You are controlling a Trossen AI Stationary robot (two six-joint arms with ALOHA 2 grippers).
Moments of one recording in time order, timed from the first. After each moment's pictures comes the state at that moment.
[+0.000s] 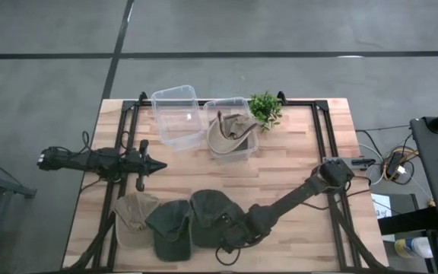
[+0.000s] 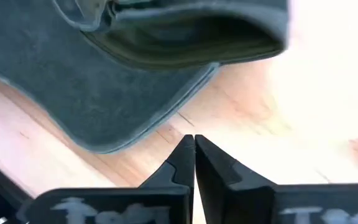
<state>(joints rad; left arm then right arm) -0.16 0.04 0.08 -0.17 -0.18 -0.09 0.53 2.18 1.81 -0.99 0.18 1.44</state>
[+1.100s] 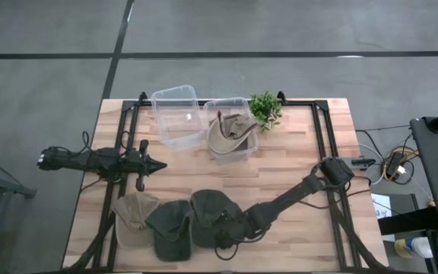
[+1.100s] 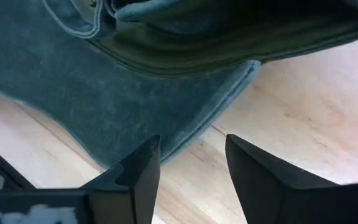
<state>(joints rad) -0.16 0.04 0.08 -0.17 -0.18 -0.09 0.51 2.16 1.61 -0.65 0.11 1.54</state>
